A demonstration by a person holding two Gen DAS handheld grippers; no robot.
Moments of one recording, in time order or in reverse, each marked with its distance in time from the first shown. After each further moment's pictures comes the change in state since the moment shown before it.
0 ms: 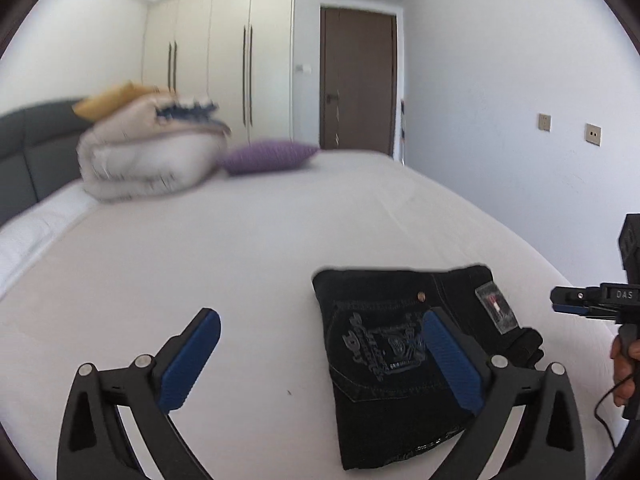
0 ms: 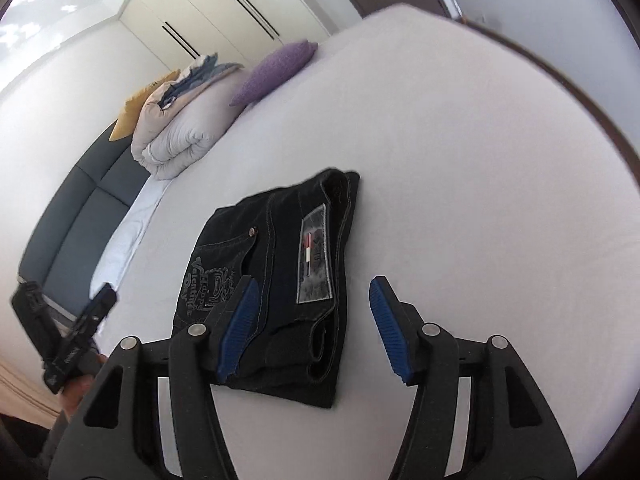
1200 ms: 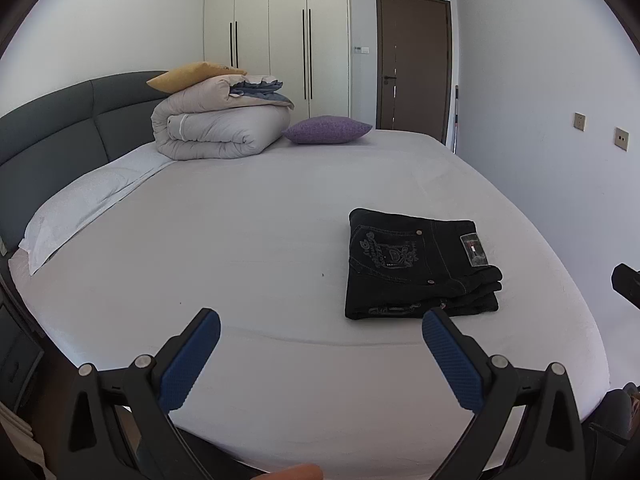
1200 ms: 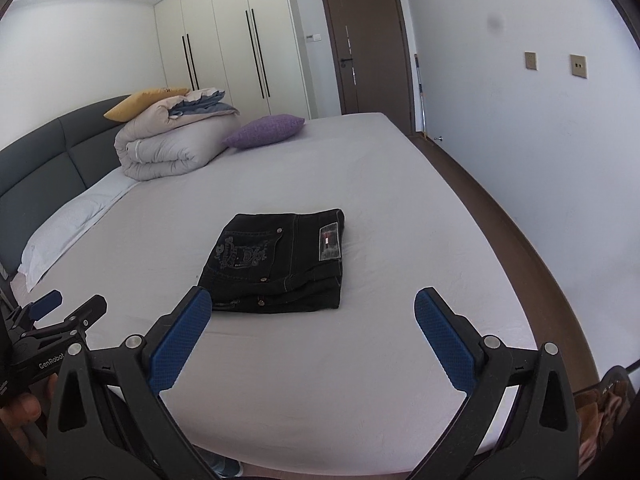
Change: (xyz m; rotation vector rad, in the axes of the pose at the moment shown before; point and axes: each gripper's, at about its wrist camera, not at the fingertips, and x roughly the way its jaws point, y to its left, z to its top) left arm -0.135 -0.038 -0.033 -0.114 0.192 0.187; right arm -0.203 0.151 -0.142 -0.276 -0.223 -0.327
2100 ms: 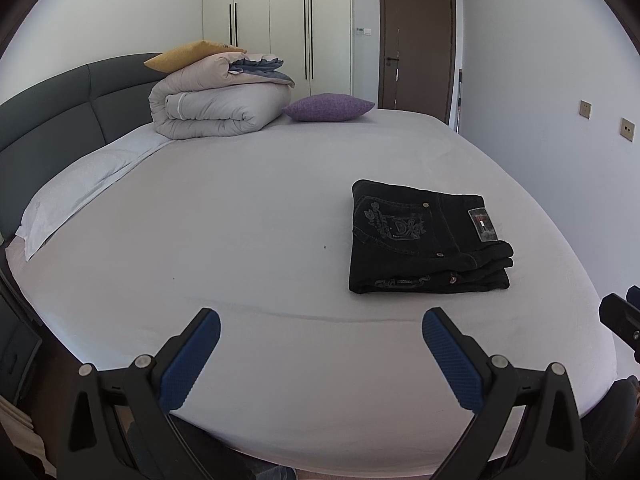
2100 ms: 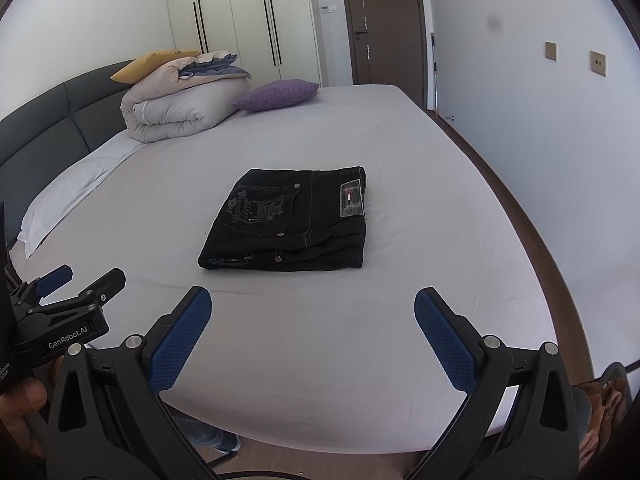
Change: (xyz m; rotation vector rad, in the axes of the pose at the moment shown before) left arm 0.019 0.001 -0.018 0.000 0.069 0.001; right arm 0.043 0.016 -0.019 -0.053 0.117 0.022
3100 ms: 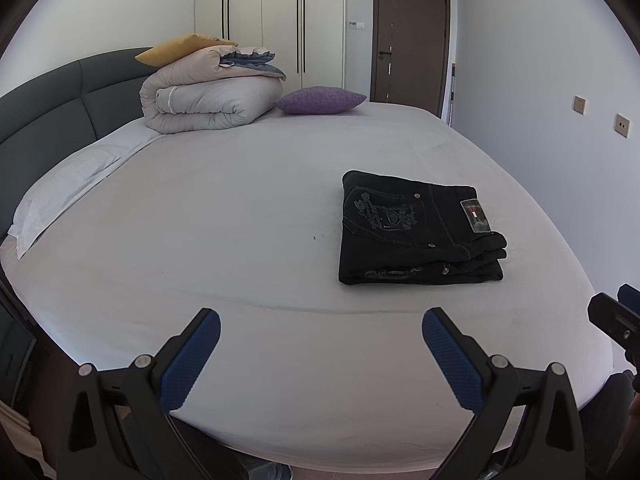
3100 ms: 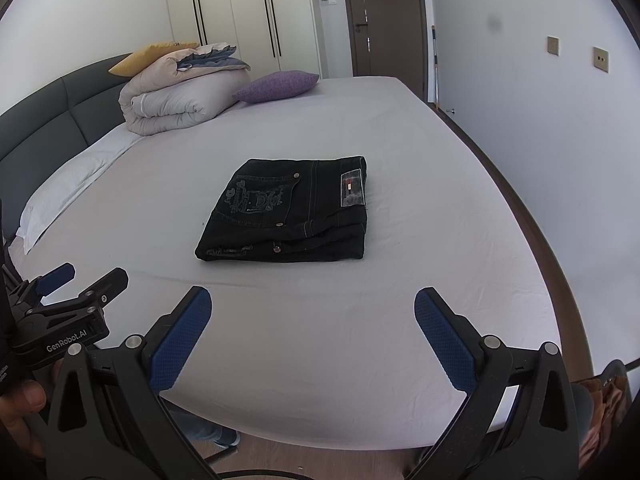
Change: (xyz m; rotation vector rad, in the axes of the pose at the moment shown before) left arm 0.007 -0.007 -0.007 0.007 0.022 -0.030; right arm 0.020 0.007 -0.003 0.000 0.025 -0.003
